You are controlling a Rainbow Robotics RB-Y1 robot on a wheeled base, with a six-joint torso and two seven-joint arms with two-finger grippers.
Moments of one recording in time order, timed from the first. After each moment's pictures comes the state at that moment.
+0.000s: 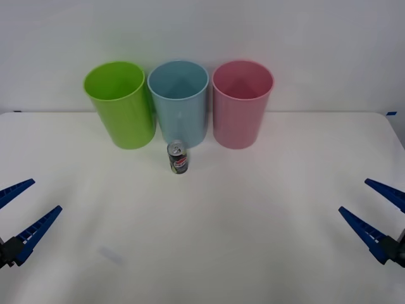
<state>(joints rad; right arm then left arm) 0.33 -0.40 -0.42 -1.67 0.99 -1.19 0.01 0.35 0.40 0.52 -1.66 -0.96 -1.22 0.00</state>
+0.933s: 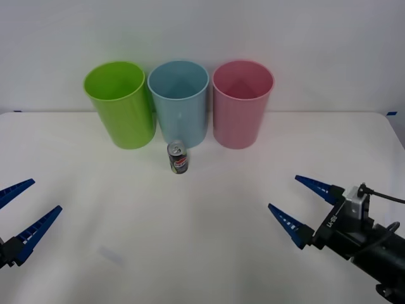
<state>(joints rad) 0.22 -0.28 -0.18 -1.67 1.21 -1.02 0.06 0.35 0.40 0.52 -1.66 -0.96 -1.22 0.00</state>
